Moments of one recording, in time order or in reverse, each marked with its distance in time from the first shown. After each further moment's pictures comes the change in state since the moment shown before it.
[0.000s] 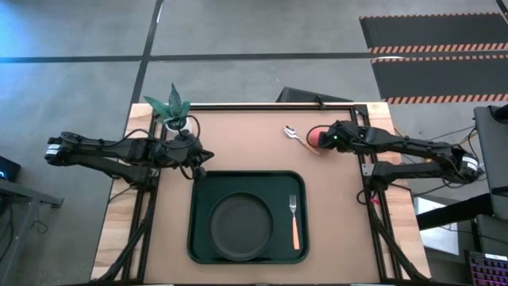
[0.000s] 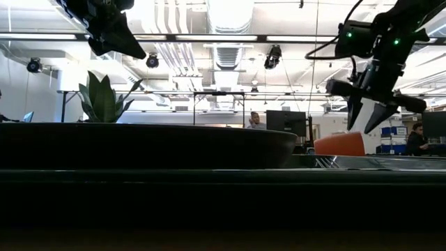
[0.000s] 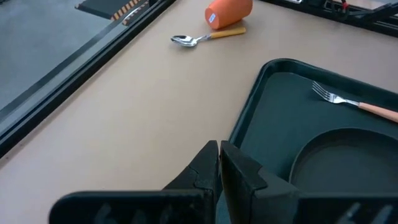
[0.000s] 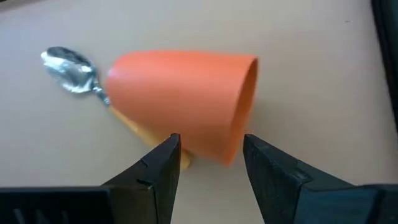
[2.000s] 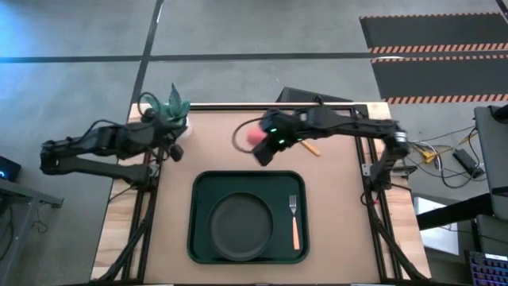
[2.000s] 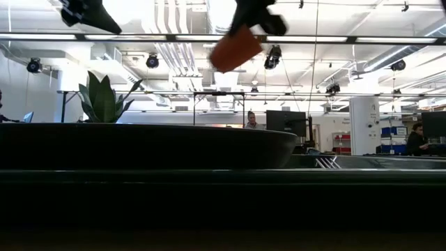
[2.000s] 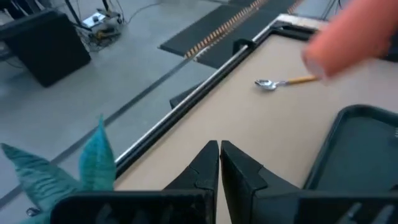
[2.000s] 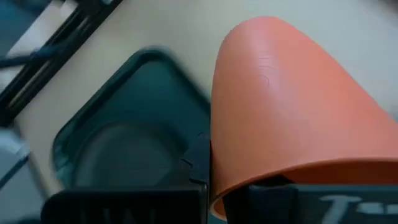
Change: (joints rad) left arm 0.096 -0.212 0.169 -0.288 -0.227 0.103; right arm 0.389 0.800 1.323 -0.328 -0.288 -0.492
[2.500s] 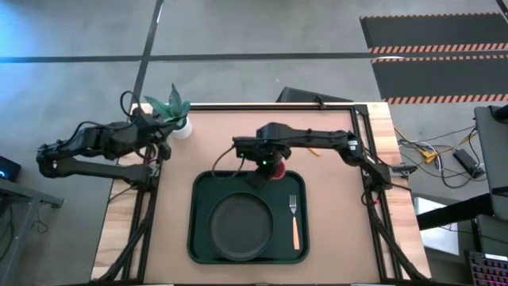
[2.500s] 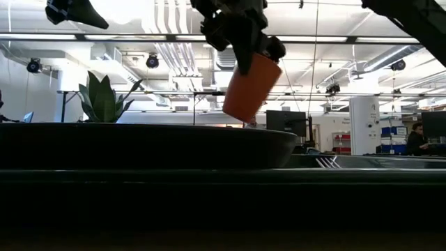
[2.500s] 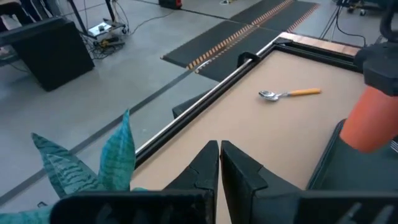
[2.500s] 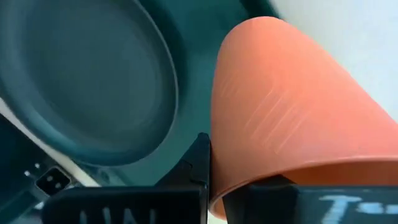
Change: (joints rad) left arm 0.000 -0.073 -0.005 -0.054 -0.019 -0.007; right arm 0.052 0.425 0.403 -0.524 -0.259 -0.035
